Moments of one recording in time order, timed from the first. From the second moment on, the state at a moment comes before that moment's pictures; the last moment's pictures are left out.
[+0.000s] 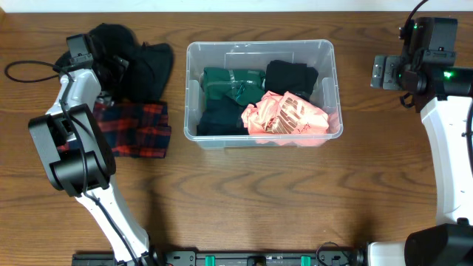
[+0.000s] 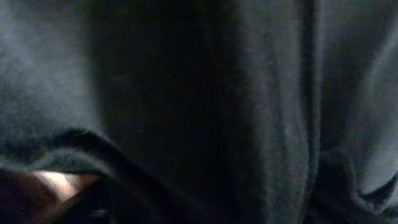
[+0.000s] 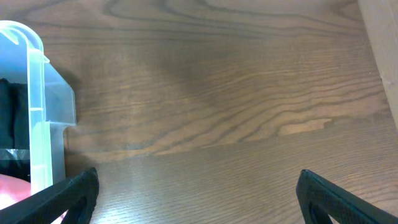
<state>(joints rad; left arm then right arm) 0.30 2.21 1.59 -0.46 0.10 -0.86 -0.07 1.56 1.51 -0.86 0.22 -0.01</state>
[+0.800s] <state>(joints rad) 0.36 1.95 1.57 -0.50 0.12 -0.70 -0.07 1.56 1.51 -0.86 0.22 -0.01</state>
